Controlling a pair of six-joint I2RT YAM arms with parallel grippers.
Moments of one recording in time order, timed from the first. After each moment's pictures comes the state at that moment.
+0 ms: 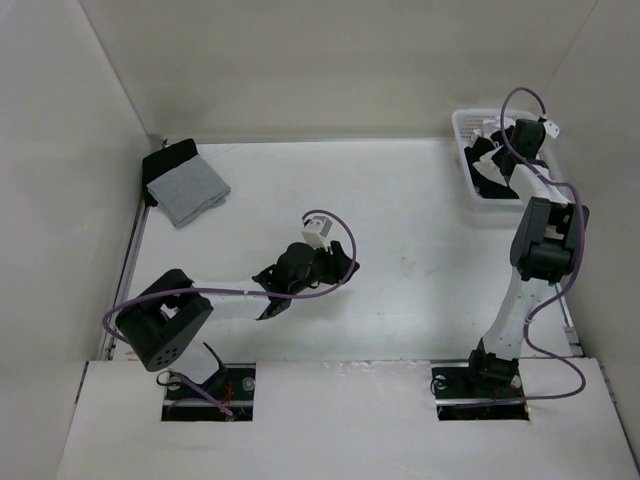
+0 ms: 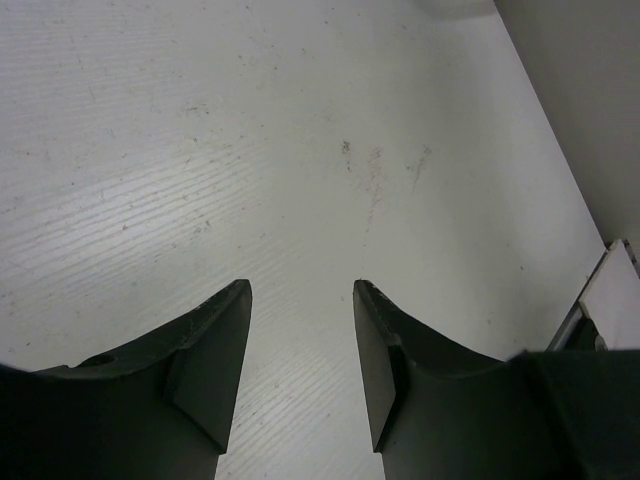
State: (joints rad) left arm -0.84 1.50 0.54 0.65 -0.02 -0.65; right arm -0.25 2.14 1.70 -0.09 0.21 0.50
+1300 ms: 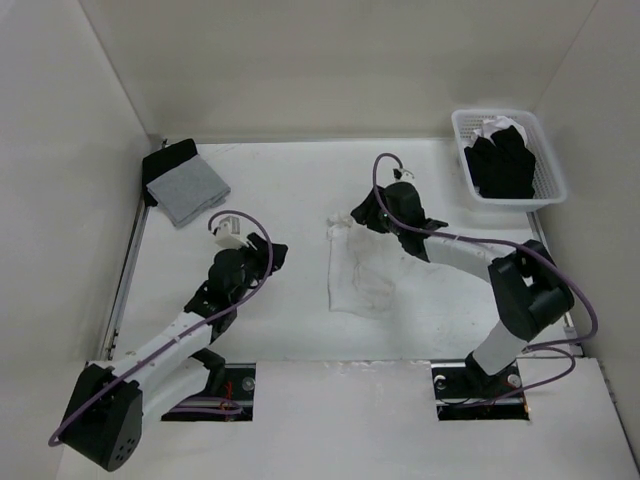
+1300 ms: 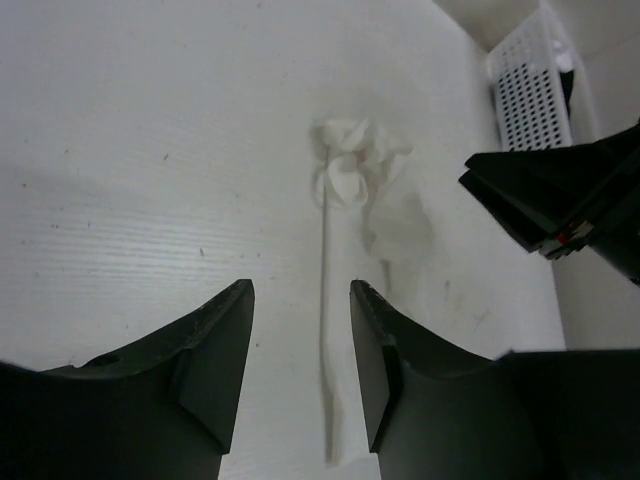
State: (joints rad) left arm -0.46 0.88 0.29 0.33 -0.11 -0.82; right arm 0.53 1.64 0.96 0.21 0.06 0.79
